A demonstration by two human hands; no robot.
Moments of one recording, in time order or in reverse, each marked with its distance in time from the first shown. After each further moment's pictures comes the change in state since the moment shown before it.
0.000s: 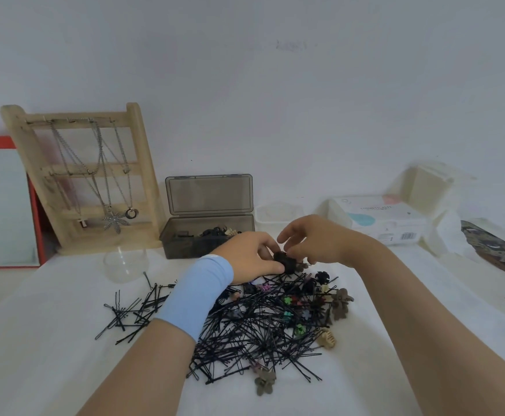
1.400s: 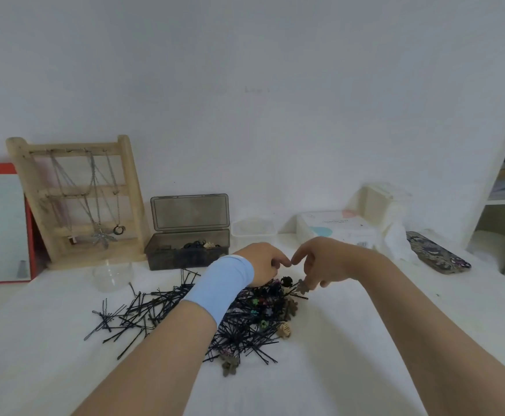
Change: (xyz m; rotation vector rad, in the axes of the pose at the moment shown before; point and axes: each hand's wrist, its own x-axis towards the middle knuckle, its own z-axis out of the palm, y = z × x) left_hand 0.001 0.080 0.024 0.315 -0.114 0.080; right_hand -0.068 0.027 -0.042 -0.321 -0.069 0.164
